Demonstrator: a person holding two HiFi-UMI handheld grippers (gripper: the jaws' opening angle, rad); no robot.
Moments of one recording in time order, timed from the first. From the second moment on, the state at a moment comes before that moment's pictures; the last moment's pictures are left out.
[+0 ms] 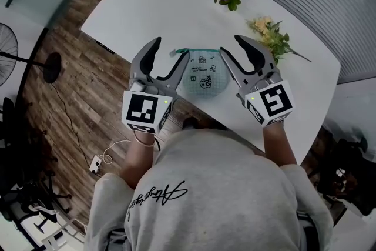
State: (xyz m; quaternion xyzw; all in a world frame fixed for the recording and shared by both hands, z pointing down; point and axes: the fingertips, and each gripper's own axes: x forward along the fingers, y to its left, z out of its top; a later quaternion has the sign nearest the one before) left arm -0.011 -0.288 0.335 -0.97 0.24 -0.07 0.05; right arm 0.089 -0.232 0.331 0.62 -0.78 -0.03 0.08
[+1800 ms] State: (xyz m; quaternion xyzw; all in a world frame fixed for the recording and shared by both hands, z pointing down) left arm -0.012 -0.255 0.312 -0.98 0.20 -0.03 0.05; right arm 0.065 -0.212 0.304 0.61 -0.79 -0.06 0.05
